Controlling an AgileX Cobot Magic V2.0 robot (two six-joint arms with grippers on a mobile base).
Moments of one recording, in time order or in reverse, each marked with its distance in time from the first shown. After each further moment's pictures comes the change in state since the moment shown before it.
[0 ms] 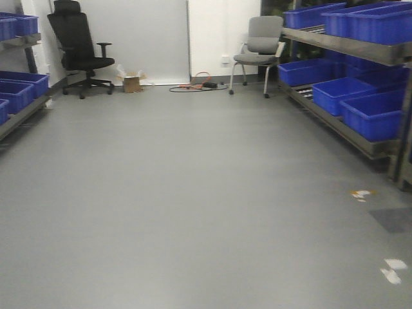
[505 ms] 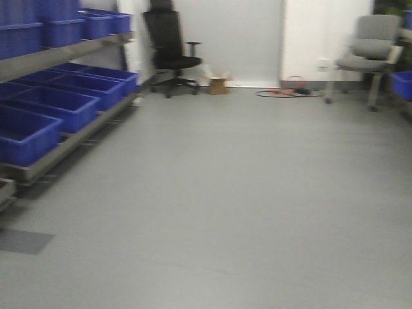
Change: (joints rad) left arm 0.000 0.000 0.000 0.000 0.000 0.000; right arm 0.000 0.000 0.000 0.000 0.000 0.000
